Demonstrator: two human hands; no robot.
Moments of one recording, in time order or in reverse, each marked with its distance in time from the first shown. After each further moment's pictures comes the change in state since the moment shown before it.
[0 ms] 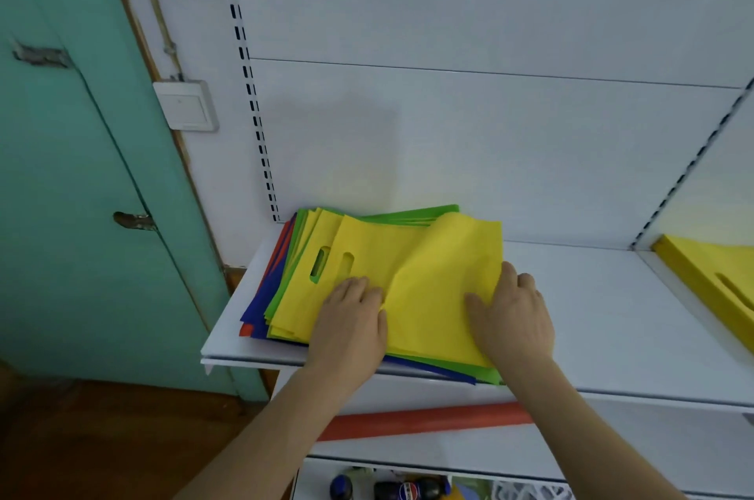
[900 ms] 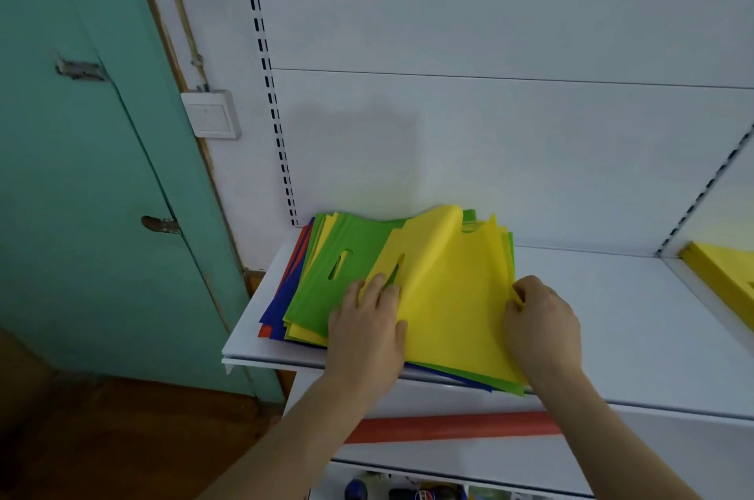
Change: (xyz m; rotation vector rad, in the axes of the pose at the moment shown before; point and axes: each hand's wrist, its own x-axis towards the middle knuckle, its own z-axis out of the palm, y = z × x) left_hand -0.010 0.011 -0.011 -0.006 0.011 -0.079; right_hand 0.011 0.020 0.006 0.167 0.110 -0.052
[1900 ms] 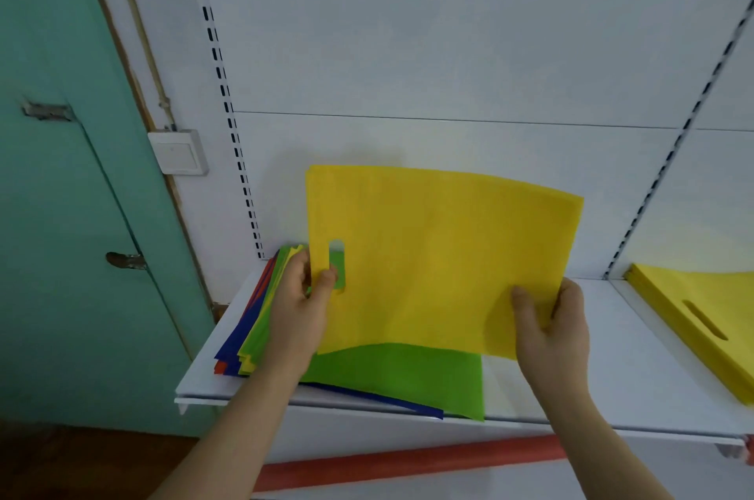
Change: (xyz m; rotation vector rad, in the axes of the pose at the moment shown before) left_hand 0.049 -0.007 -0.042 -1.119 0.363 -0.184; right_hand 0.011 0.037 -0.048 0.663 0.315 -0.019
